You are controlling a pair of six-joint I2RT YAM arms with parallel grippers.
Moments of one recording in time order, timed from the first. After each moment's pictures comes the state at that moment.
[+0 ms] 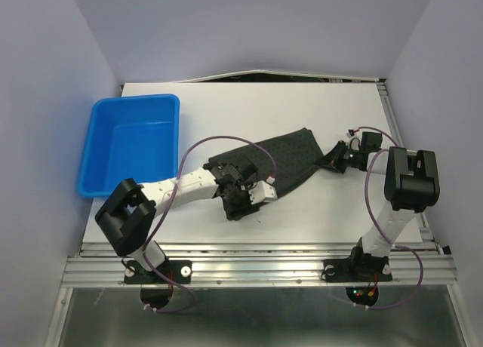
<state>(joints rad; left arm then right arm) -0.92 1.60 1.01 -0.69 0.21 0.47 -0.18 1.88 0.85 0.12 -0.76 0.48</state>
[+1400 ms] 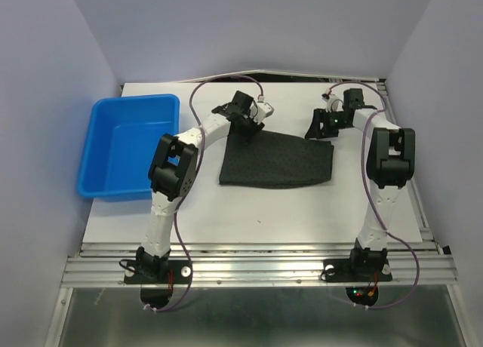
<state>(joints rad) -0.54 2.24 1.82 -0.53 0.13 0.33 -0.04 2.22 1.70 -0.53 -0.67 -0.08</state>
